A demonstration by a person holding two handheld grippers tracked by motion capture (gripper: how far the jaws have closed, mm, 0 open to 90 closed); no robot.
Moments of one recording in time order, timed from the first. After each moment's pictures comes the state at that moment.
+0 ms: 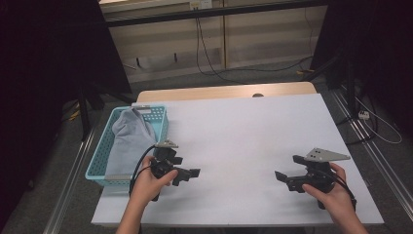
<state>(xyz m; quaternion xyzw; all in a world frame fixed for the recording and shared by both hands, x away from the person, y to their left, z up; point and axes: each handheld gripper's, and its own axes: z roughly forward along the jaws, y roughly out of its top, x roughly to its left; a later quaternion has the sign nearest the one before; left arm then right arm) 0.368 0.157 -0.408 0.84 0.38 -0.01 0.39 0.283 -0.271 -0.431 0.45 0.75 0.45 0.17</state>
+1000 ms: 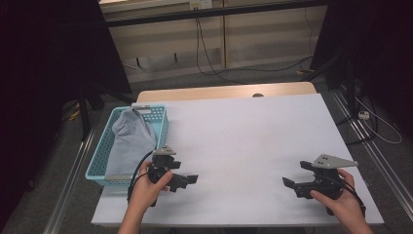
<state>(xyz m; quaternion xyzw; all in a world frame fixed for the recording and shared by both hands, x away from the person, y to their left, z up) 0.356 0.166 -0.415 0.84 0.37 -0.01 0.39 0.270 -0.288 -0.442 0.46 0.76 0.44 0.17</state>
